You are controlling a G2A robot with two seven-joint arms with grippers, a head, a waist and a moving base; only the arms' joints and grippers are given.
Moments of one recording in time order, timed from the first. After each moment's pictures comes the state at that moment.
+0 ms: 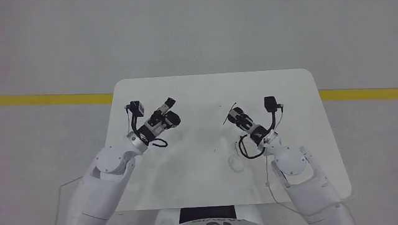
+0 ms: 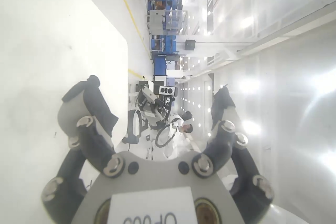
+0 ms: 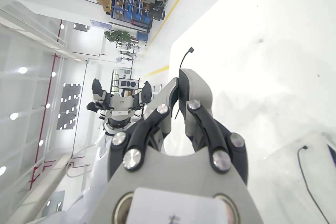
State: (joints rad) left arm 1.64 -1.16 -1.36 -1.74 -0.37 -0.16 -0.52; right arm -1.63 -1.16 1.24 -1.84 -0.16 0.04 0.34
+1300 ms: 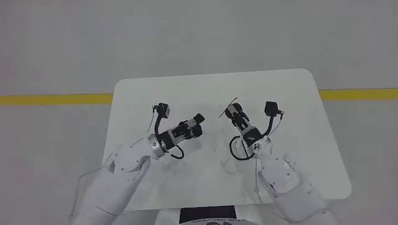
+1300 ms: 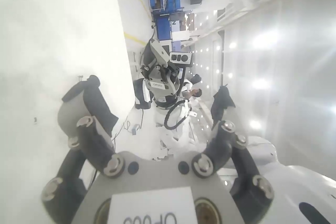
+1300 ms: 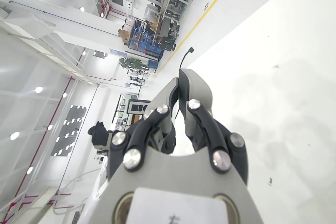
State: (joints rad) left arm 1.54 -1.16 -1.18 -1.69 -0.25 -0.26 -0.64; right arm -1.66 -1.21 1.13 -1.83 -0.22 -0.03 0.01
